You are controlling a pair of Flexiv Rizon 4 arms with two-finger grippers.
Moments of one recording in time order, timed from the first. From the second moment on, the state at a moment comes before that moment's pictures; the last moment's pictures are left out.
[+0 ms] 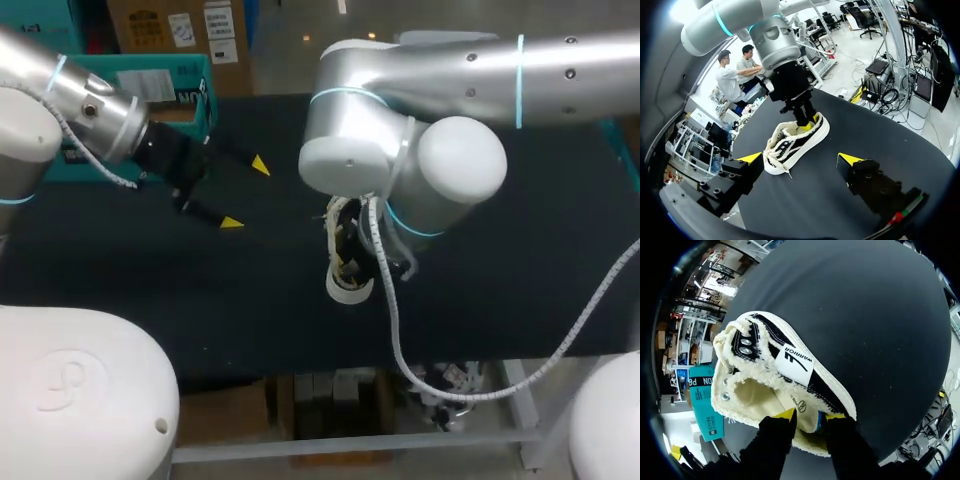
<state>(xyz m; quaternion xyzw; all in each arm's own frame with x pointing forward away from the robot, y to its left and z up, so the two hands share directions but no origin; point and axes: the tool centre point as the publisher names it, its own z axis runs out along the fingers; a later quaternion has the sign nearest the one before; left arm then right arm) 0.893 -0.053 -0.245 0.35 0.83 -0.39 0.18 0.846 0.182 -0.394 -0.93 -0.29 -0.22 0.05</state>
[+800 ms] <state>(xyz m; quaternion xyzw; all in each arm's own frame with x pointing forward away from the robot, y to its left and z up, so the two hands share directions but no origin) 0.881 -0.050 -0.253 0.21 0.88 -0.42 0.11 0.855 0.173 -0.314 -0.89 -0.29 -0.35 0.01</state>
